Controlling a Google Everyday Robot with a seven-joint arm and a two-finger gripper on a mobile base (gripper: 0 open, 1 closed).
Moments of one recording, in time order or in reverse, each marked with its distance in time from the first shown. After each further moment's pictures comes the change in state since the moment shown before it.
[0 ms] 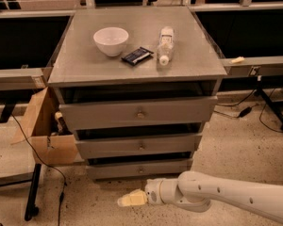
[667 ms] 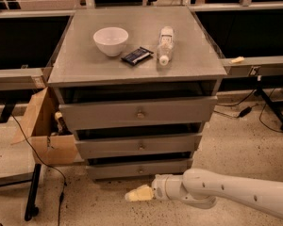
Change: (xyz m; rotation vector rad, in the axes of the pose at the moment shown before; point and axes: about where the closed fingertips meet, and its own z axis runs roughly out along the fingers) arm -0.004 -0.031 -0.014 0.089 0.003 -0.025
